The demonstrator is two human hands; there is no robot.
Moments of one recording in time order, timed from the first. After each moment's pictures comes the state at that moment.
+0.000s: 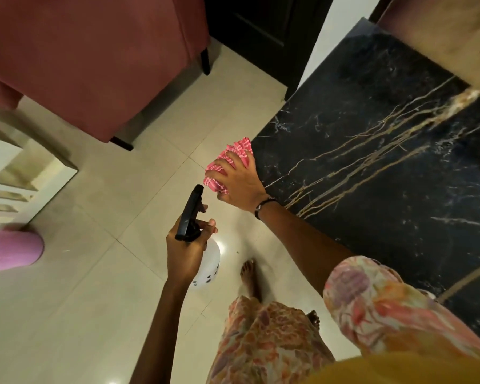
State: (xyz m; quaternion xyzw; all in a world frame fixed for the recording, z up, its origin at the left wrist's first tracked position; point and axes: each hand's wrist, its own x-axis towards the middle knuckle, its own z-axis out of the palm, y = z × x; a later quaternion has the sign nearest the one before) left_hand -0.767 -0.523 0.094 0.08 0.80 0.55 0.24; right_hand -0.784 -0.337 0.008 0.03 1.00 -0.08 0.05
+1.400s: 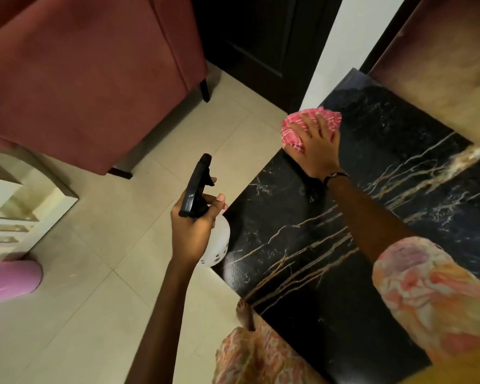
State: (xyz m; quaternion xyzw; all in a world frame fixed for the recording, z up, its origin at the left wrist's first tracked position) left_hand -0.855 -0.350 0.137 0.11 0.78 0.58 0.20; right_hand -0.819 -0.049 0.008 0.25 0.97 -0.07 0.00
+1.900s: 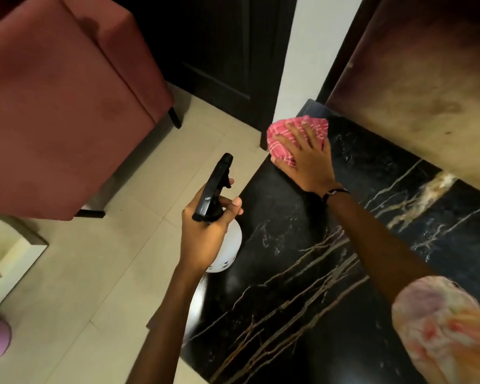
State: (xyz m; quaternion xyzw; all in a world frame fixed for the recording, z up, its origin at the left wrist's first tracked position) left_hand -0.878 -0.201 0.128 0.19 0.75 0.58 0.27; right_hand -0.820 0.056 -0.007 0.24 0.97 -0.06 -0.05
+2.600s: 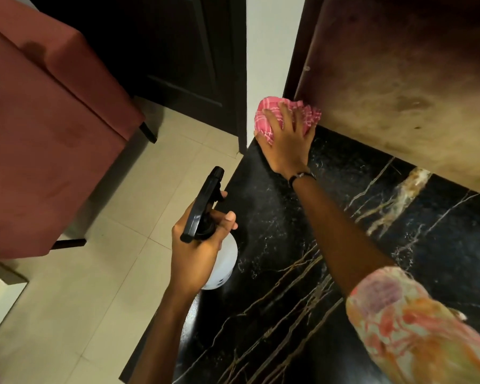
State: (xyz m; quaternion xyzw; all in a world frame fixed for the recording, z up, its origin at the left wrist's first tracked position) left_hand -0.867 -0.151 0.115 0.22 0.75 0.55 0.30; right_hand -0.852 0.104 -0.009 0.43 0.90 -0.08 -0.09
